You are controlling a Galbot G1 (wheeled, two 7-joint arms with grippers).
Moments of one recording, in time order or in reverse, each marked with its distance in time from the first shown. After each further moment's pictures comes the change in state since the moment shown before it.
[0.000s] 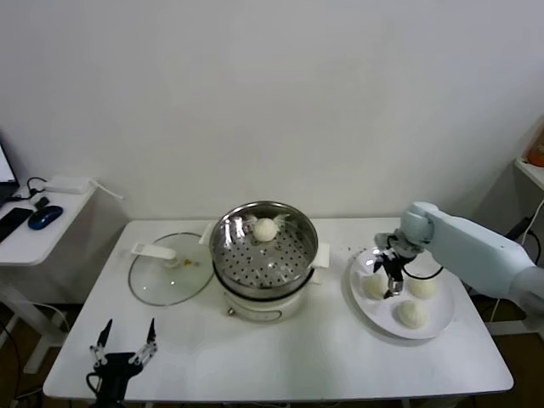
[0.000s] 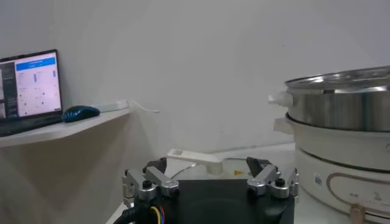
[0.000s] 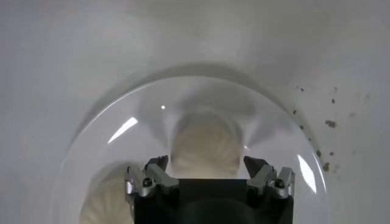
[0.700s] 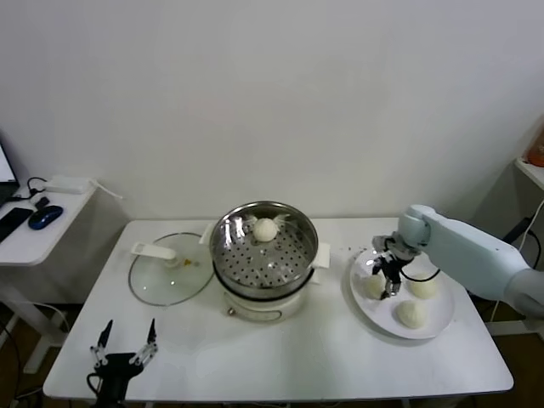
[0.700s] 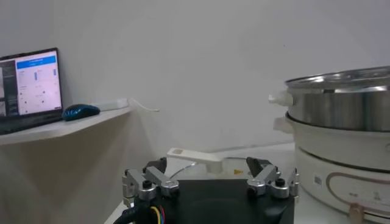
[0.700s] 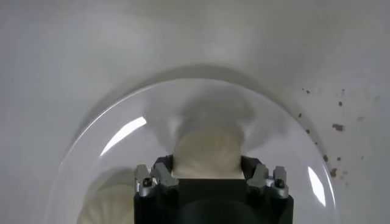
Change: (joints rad) left arm 0.000 -0.004 0.001 0.002 -0.001 0.000 -0.001; right arm -0.001 0.005 0.011 -0.006 0.007 -0.007 -0.001
